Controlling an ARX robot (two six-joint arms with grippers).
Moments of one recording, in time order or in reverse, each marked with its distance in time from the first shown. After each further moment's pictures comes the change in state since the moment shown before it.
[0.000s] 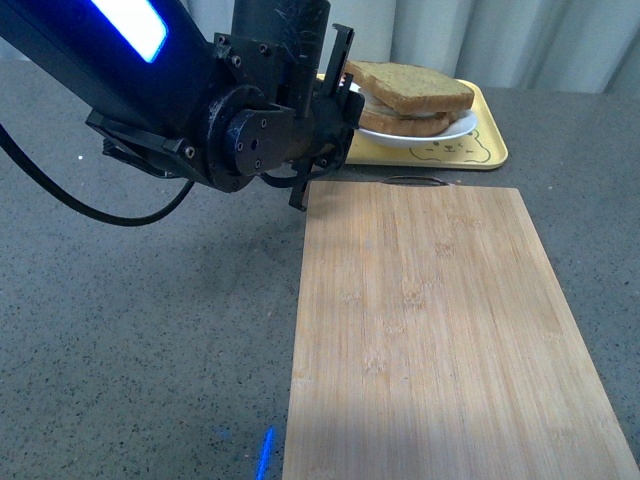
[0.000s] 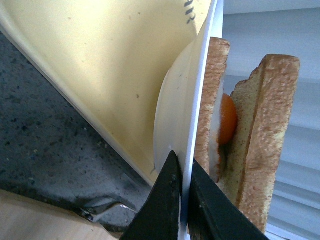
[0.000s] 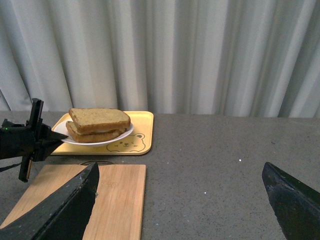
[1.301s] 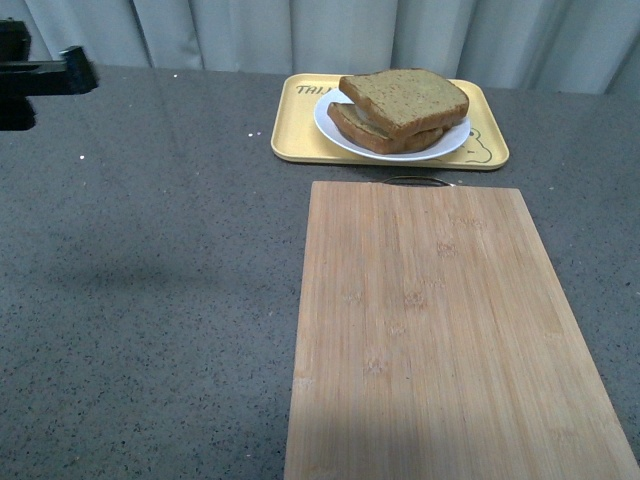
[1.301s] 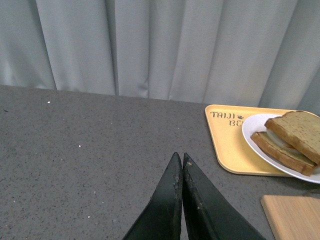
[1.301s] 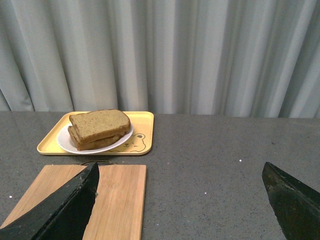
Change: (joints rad) left arm 0.216 -0.791 -1.115 0.695 -0.221 1.421; right arm 0.000 0.000 0.000 0.000 0.000 0.000
